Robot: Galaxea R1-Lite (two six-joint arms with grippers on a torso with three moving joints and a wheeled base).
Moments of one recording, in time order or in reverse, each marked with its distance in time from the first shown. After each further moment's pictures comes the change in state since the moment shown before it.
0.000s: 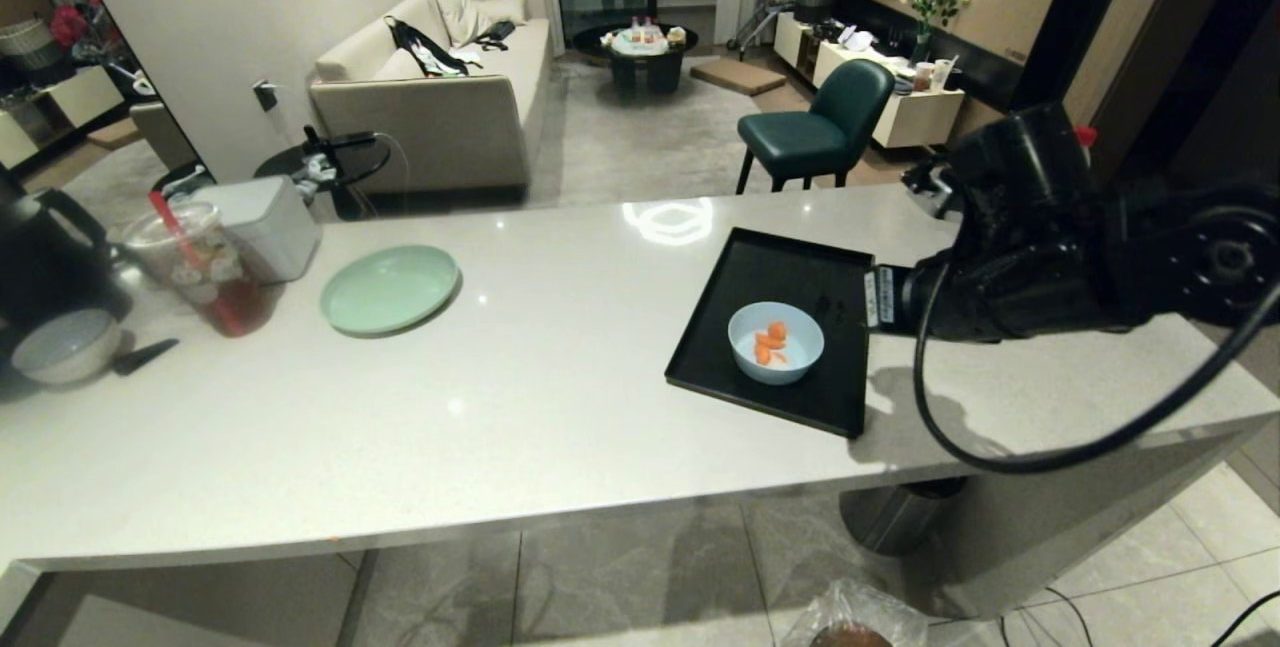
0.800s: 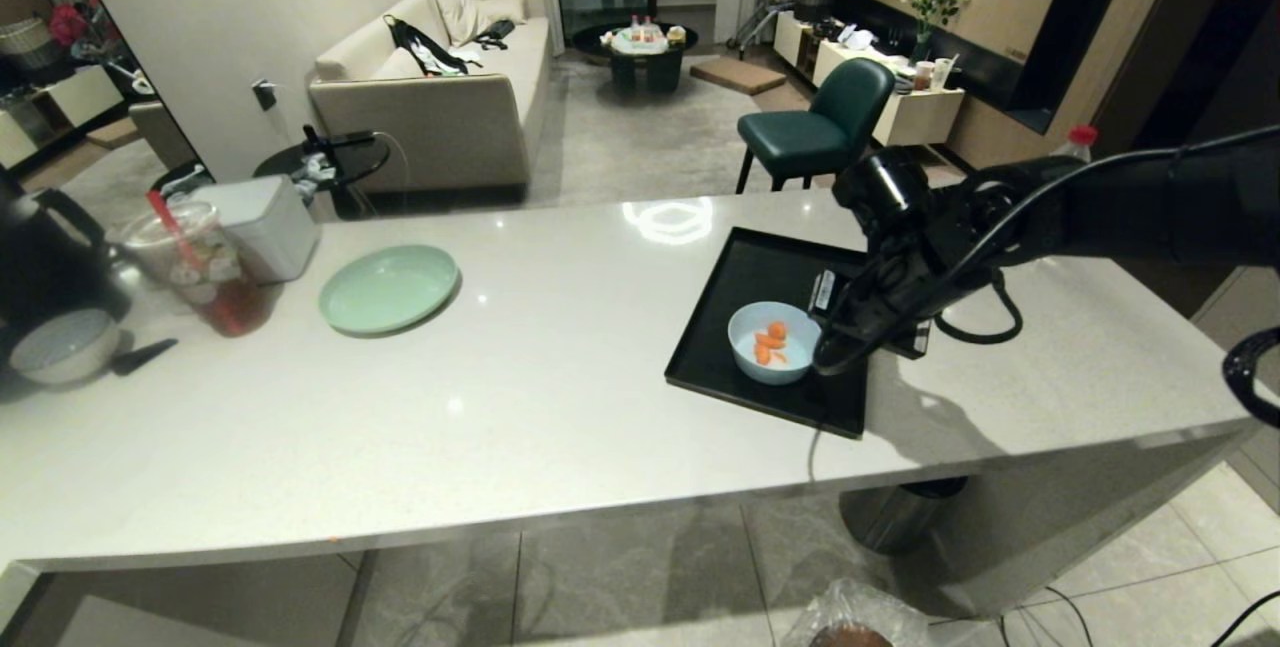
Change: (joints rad) left arm 0.000 0.000 0.000 0.000 0.000 0.000; right arm -0.032 0.345 -0.420 0.315 -0.039 0.338
